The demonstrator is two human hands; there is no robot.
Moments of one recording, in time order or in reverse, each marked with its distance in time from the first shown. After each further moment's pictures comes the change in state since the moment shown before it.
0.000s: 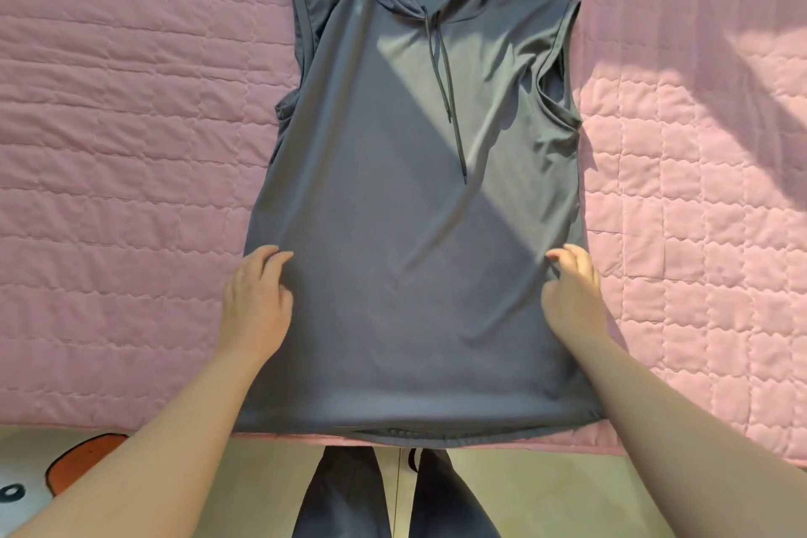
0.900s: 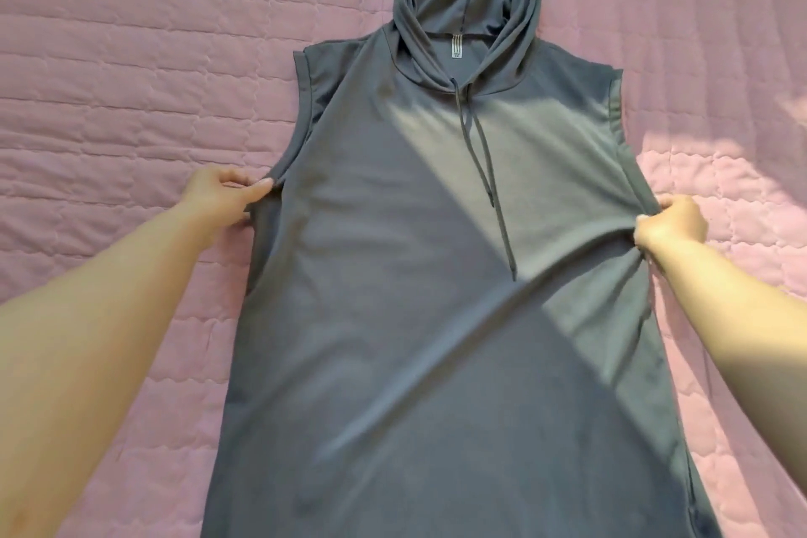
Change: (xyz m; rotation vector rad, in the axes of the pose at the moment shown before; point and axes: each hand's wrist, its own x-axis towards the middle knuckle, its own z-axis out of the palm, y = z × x) left_hand 0.279 -0.019 -0.053 -0.813 -0.099 -0.428; right_hand 0.238 -0.037 -0.026 0.111 0.147 0.492
